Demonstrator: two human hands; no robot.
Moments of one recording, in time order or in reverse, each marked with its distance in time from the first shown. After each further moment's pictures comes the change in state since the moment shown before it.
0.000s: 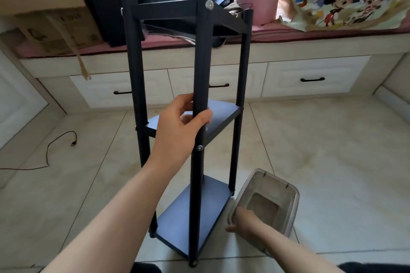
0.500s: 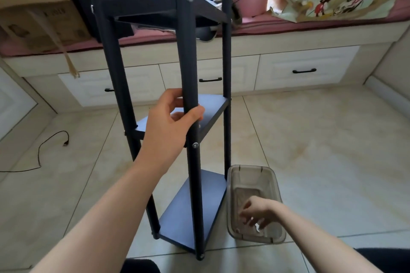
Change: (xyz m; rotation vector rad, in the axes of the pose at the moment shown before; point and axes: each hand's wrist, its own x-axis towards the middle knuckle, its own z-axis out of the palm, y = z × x) left_hand -0.008 0.006 0.001 0.017 -0.024 -0.031; right_hand 0.008 0.055 -0.026 0.322 -0.197 0.097
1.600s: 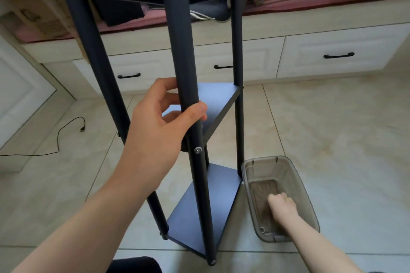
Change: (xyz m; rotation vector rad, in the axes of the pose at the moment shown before) left_hand -0.005 0.001 0.002 0.038 0.053 -0.001; right_hand 0.088 0.048 -0.002 -0.792 0.525 -0.001
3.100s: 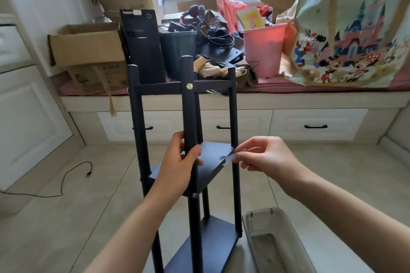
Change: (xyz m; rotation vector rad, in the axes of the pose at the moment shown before) left_hand -0.001 0.020 -0.043 0.029 -0.004 -0.002; right_hand -0.228 -0.046 -0.345 1.351 0.401 -0.476
